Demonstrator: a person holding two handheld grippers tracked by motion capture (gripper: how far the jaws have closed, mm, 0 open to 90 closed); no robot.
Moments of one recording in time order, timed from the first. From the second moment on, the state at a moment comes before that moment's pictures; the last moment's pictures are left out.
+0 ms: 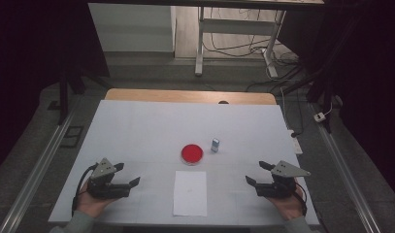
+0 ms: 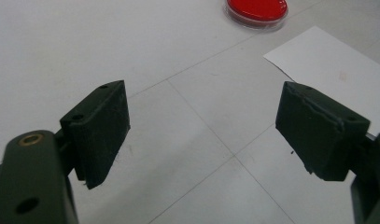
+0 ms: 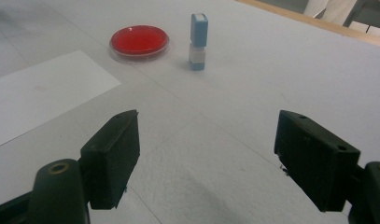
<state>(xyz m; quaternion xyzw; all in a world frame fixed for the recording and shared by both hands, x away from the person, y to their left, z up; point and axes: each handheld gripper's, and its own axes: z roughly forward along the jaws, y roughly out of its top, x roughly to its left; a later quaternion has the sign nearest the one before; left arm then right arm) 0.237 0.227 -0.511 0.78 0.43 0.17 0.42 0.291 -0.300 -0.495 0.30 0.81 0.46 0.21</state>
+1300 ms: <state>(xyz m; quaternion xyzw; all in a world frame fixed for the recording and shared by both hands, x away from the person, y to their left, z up) 0.239 0.229 -0.513 0.78 0.43 0.17 0.42 0.324 -0.259 -0.465 0.30 0.80 0.48 0.20</state>
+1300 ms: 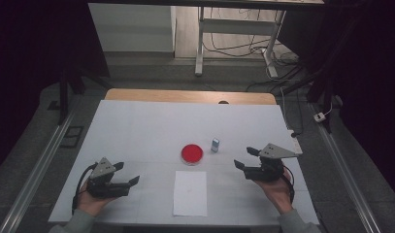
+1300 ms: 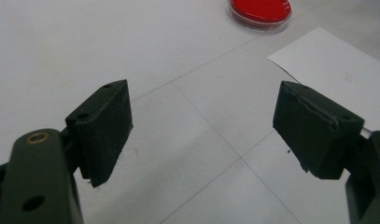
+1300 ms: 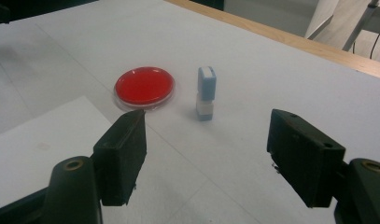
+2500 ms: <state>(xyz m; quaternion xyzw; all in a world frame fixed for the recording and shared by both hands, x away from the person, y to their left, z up) 0.244 0.227 -0.518 0.79 0.43 0.16 0.41 0.379 -0.205 -0.474 0.30 0.82 0.45 0.17</state>
